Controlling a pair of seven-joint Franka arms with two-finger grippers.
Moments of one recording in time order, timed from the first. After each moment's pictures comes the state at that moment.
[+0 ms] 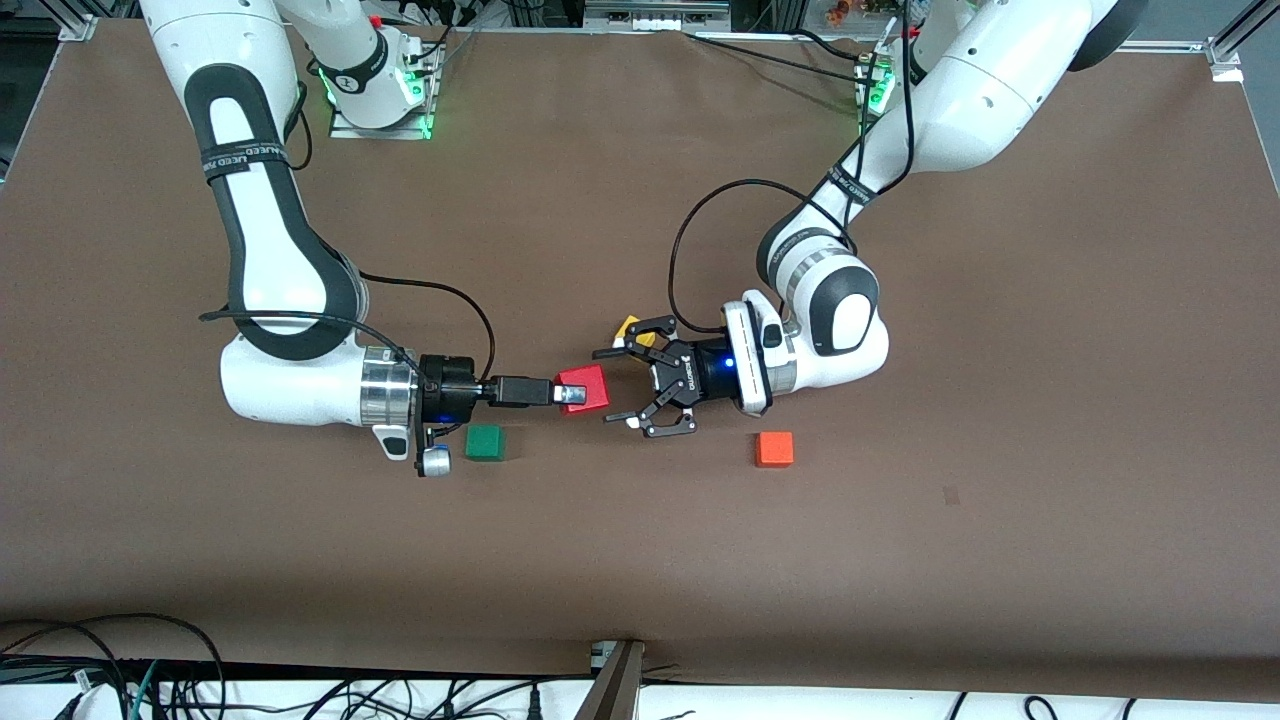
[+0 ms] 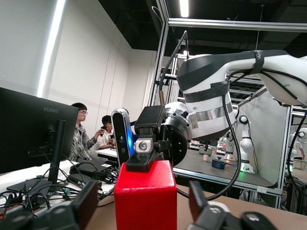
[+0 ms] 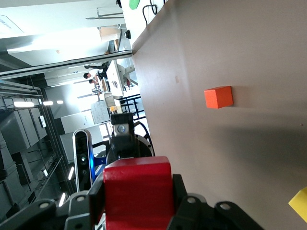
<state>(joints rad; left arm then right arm) -0.21 0.77 -0.37 -1.50 -2.04 2.14 2.35 0.34 0.66 -0.03 -1.39 1.42 1.94 -0.18</state>
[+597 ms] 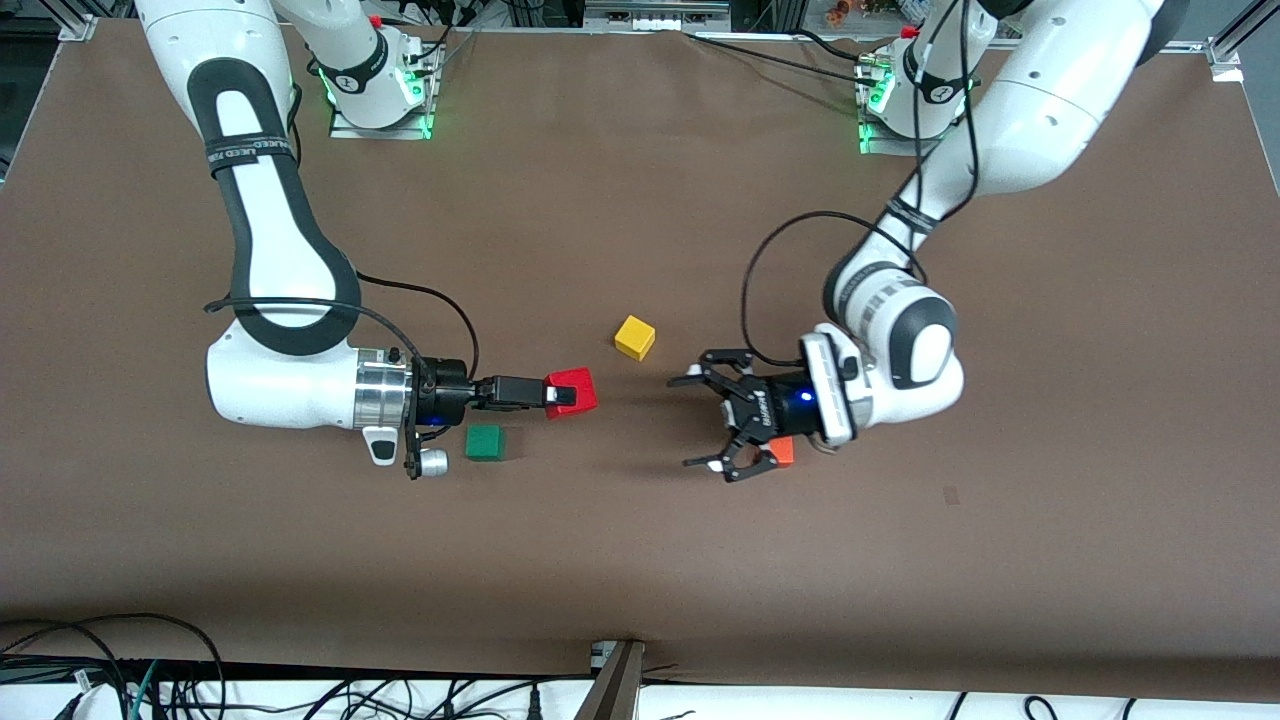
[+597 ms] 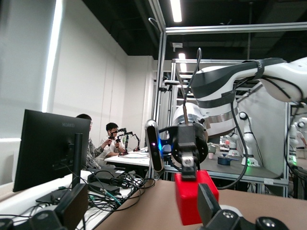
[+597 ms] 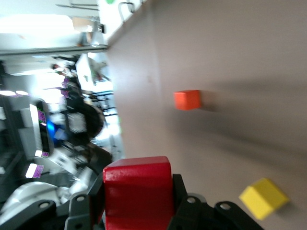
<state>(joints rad) -0.03 0.77 -0.36 -1.49 -1.87 2.00 2.35 0.34 0.66 -0.04 -1.36 1.20 1.94 -0.18</state>
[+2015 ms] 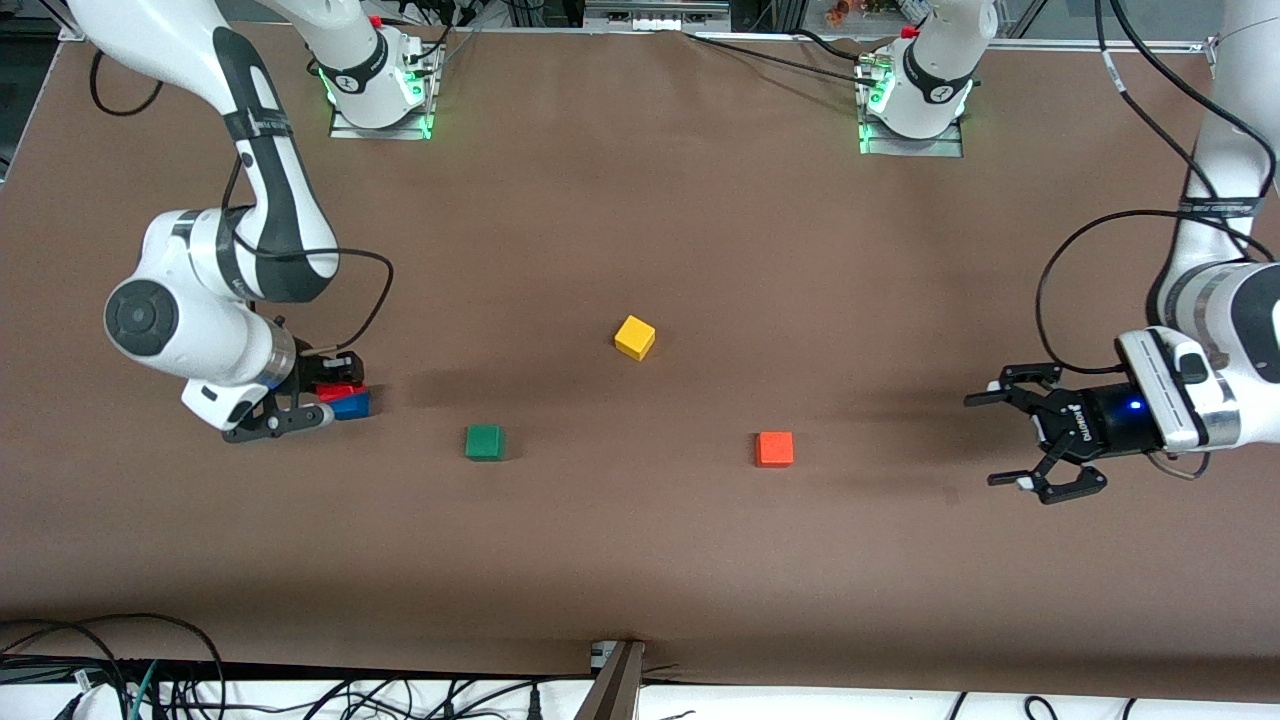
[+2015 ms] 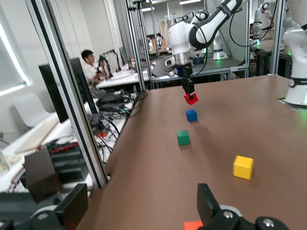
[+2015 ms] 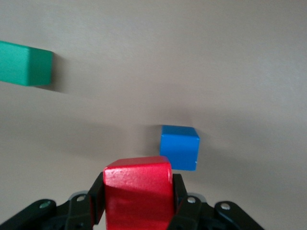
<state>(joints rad) 0.45 0.61 -0.36 -1.44 -1.07 1.75 2.12 0.32 0.38 -0.21 -1.87 0.12 2.20 -0.17</state>
